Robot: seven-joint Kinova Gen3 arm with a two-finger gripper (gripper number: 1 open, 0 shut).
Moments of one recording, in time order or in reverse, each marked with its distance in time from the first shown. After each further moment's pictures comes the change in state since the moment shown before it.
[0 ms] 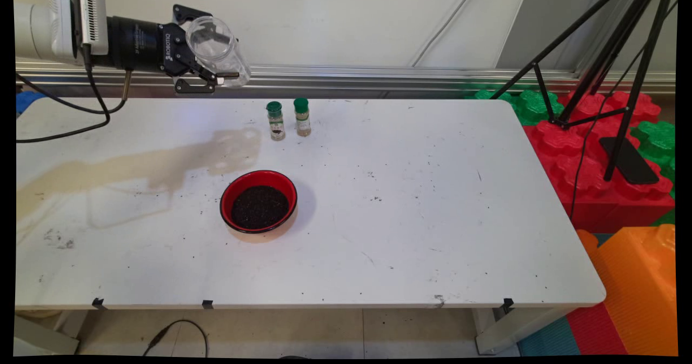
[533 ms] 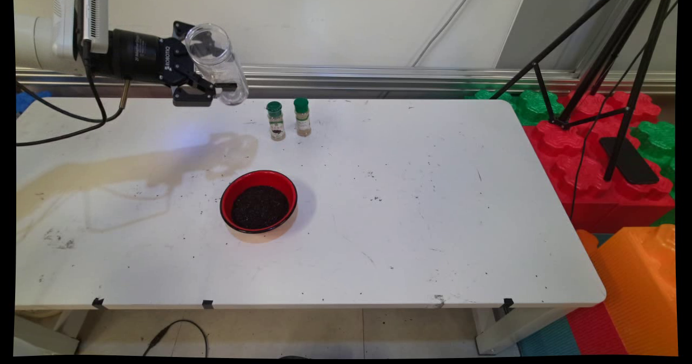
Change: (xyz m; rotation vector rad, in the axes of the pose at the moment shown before) arm -0.015 0.010 -0.001 -0.030 -0.008 -0.193
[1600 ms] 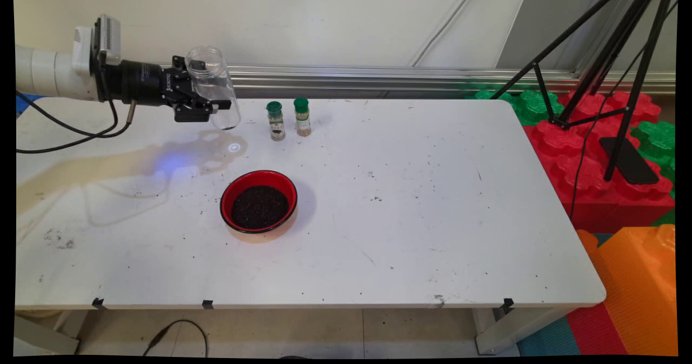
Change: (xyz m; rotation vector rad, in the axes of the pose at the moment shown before) arm -0.077 0.010 0.003 0.024 -0.028 -0.305
